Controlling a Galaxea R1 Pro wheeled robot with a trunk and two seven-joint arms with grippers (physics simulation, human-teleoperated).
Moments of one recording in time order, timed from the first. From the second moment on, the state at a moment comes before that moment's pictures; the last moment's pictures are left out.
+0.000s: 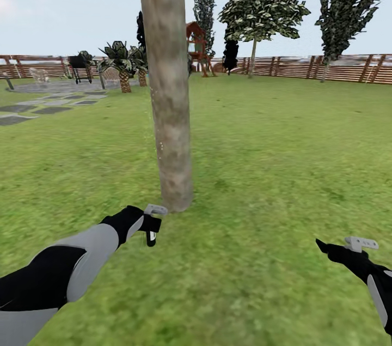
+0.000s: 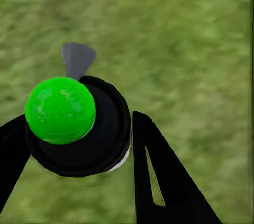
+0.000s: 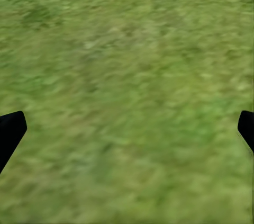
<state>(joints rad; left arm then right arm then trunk) -1.12 -0.05 -0.10 -0.05 -0.12 0.42 -0.18 -0.43 -0.31 -0.48 -0.93 0.02 0.27 0.39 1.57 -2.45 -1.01</state>
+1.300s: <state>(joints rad) -1.25 -0.05 -0.10 -0.58 -0.12 0.99 -0.18 -0.43 -0.31 -0.48 -0.93 0.02 0.27 0.39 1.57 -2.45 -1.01</state>
